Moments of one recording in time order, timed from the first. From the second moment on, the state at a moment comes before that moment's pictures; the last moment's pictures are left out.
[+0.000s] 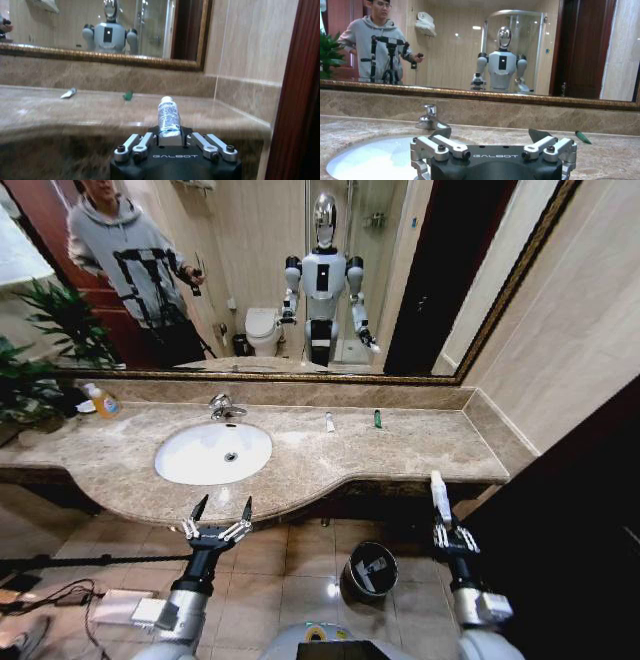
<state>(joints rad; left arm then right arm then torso) 1.93 -1.44 -0.60 -2.42 -0.21 -0.08 0.08 -1.87 1.47 0.71 2.02 0.14 0.34 0.11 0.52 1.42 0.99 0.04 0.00</state>
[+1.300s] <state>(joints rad) 1.93 -1.44 -0.60 -2.42 -0.21 -0.08 0.08 -1.44 1.47 0.60 1.11 -0.08 0.22 -0.15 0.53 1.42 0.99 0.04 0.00</state>
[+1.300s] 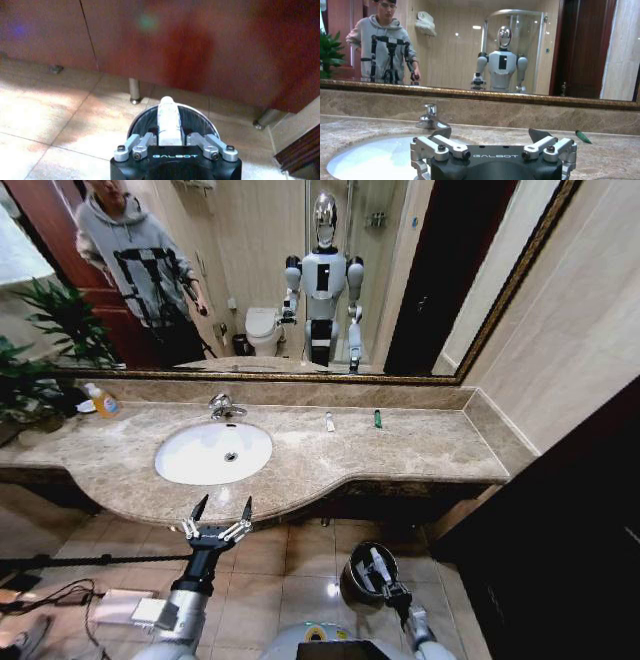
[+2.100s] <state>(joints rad) 1.93 -1.44 -0.60 -2.42 -0.21 -0.08 0.08 -1.13 1.49 0.61 0.62 -0.15 0.23 -0.08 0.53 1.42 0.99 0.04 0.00</state>
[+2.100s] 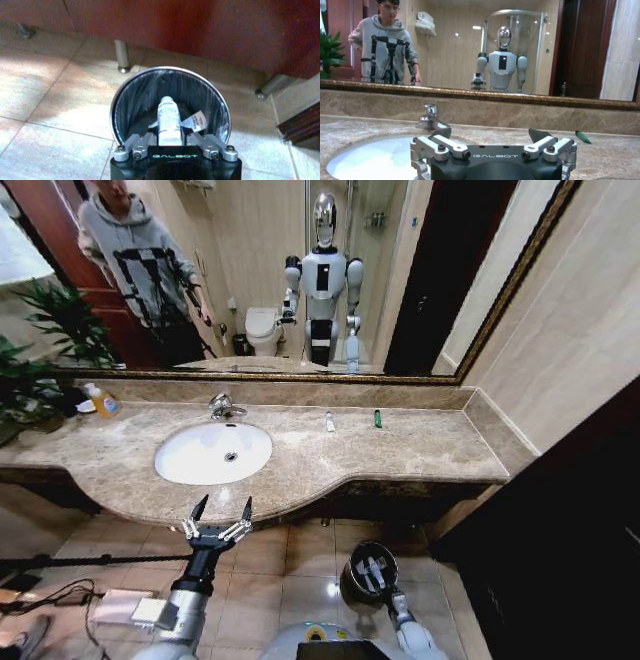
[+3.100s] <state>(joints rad) 1.93 -1.44 -0.60 -2.42 -0.21 -0.08 0.08 -1.04 1.49 0.63 0.45 -0.14 0.24 -0.07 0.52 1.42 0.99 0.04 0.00</state>
